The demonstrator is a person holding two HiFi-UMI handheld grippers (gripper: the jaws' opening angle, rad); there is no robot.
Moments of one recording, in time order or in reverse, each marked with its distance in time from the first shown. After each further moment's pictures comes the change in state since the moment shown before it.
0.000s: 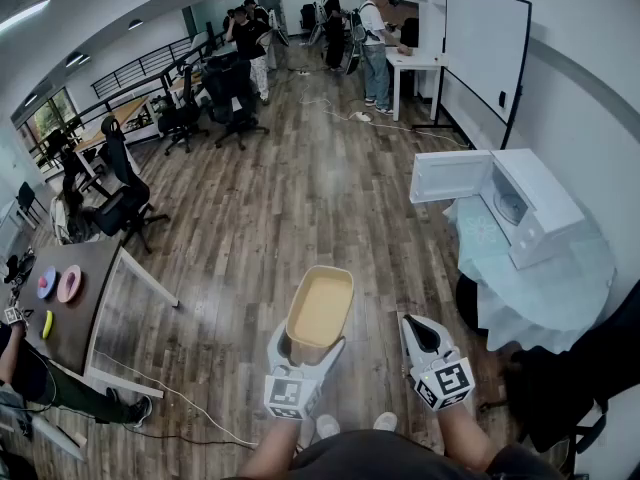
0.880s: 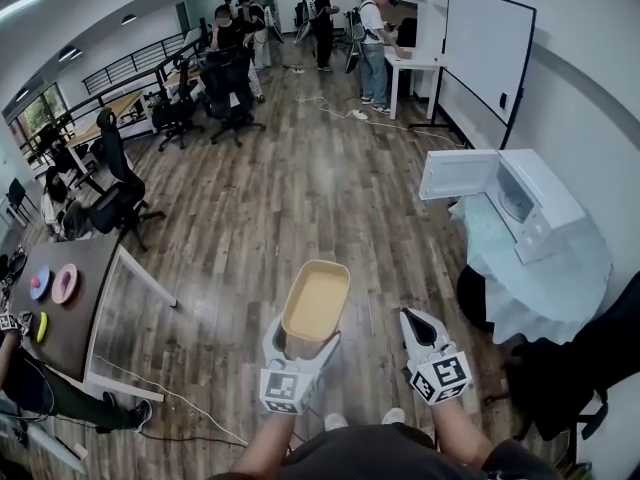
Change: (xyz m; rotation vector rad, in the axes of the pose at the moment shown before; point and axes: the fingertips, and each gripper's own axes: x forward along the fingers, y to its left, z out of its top) left arm -0.035 0.090 -0.005 0.004 -0.004 -0.028; right arm 0.056 0.071 -0.006 0.052 0.006 -0.055
